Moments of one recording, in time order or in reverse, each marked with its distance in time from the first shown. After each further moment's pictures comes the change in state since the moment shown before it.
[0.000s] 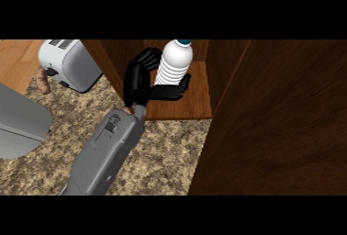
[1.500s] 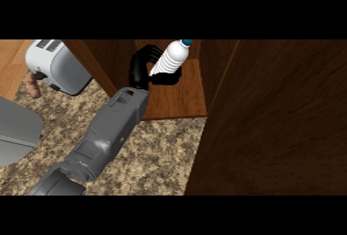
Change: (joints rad) left arm -0.395 0.001 0.154 0.847 -0.060 0.147 -0.269; right arm -0.023 -0.020 -0.005 0.005 -0.043 0.004 -0.038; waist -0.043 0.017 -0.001
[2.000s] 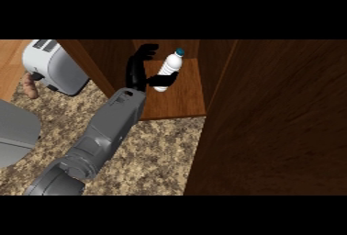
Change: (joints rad) left arm -0.041 0.011 -0.010 0.120 -0.053 0.068 -0.010; right arm -0.013 -0.008 -0.011 -0.001 -0.015 0.008 -0.004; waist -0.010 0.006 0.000
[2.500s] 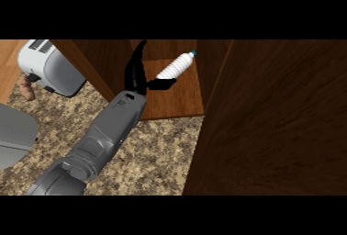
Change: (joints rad) left arm -0.004 -0.009 -0.024 0.053 -0.042 0.099 0.014; right arm 0.009 -0.011 0.013 0.000 -0.007 -0.002 -0.016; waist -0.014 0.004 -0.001
